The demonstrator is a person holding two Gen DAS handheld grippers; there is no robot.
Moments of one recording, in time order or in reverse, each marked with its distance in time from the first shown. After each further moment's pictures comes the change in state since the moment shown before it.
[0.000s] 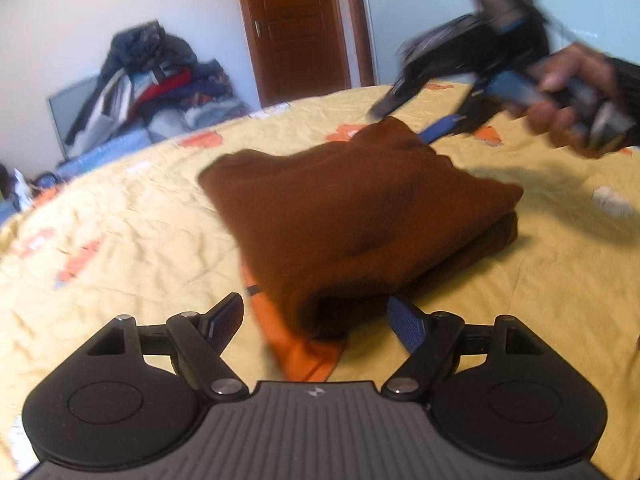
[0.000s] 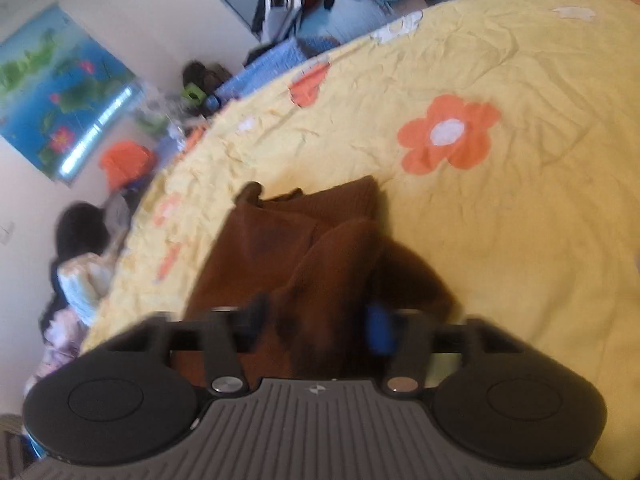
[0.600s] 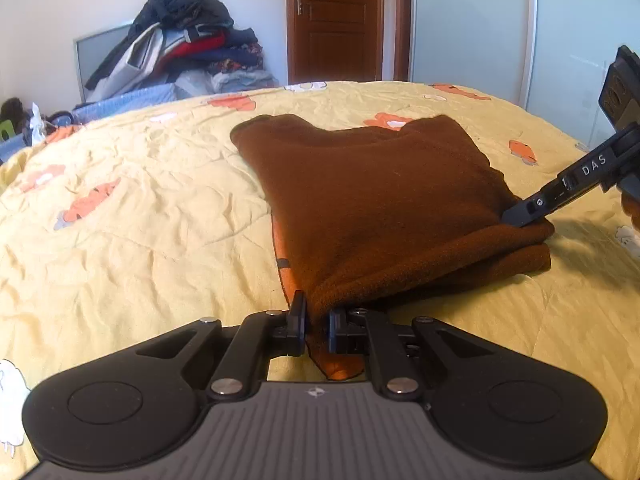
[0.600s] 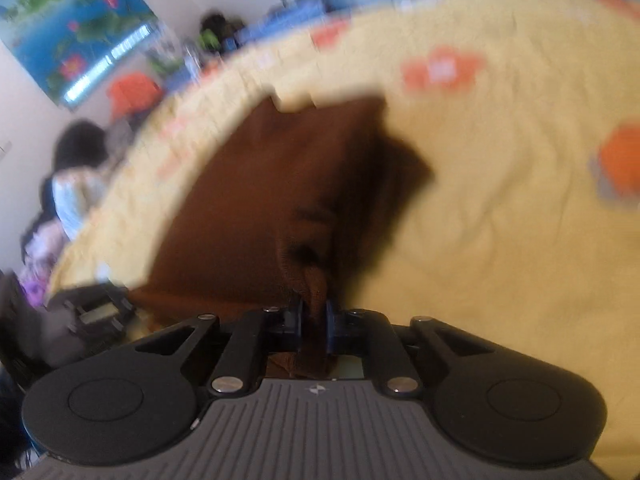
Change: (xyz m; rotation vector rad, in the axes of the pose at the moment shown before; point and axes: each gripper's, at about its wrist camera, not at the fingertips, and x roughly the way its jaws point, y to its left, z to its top) left arm 0.013 0.028 -0.004 -0.182 0.055 -0.015; right arm -0.017 0.003 -0.074 -0.183 0.159 -0.071
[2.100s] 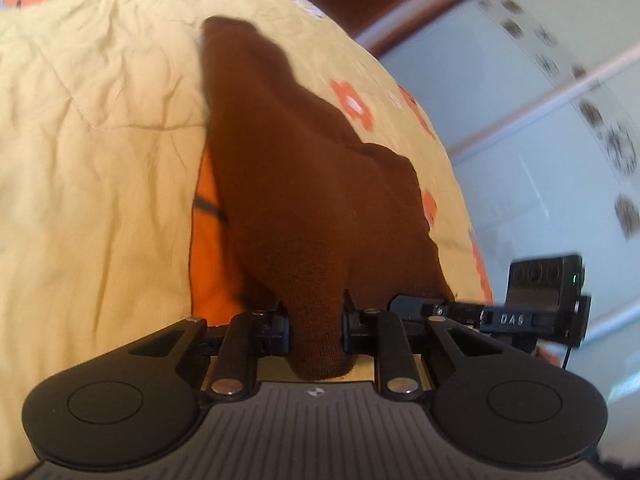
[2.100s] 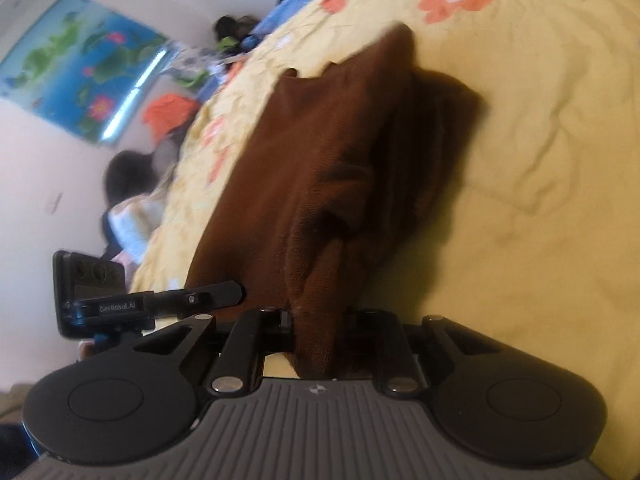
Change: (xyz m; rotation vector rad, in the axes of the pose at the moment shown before) left arm 0.019 0.058 0.020 -0.575 0.288 -0.511; right arm 0.001 0.011 -0.018 0.159 0.049 0.254
